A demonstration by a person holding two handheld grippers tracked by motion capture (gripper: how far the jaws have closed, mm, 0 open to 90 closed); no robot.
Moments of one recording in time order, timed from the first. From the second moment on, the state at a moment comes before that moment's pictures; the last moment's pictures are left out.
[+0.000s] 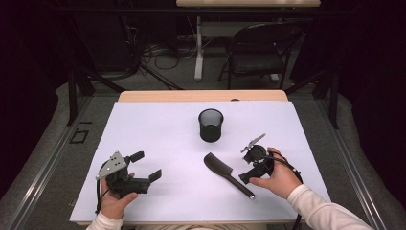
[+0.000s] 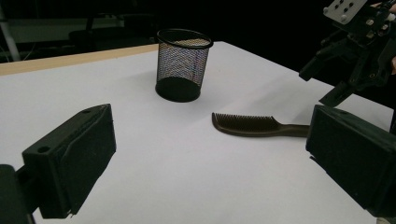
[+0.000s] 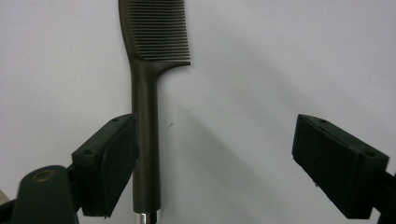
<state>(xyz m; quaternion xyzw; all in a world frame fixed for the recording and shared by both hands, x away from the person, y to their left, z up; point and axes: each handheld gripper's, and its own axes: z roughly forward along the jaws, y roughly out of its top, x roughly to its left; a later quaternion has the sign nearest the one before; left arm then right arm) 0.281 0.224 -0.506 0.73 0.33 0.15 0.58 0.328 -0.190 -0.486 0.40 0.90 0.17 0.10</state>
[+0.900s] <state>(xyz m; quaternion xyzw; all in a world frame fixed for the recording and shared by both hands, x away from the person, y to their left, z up) 0.280 0.223 -0.506 0.73 0.33 0.15 0.58 0.335 -0.153 -0.502 0.38 0.91 0.14 0.09</state>
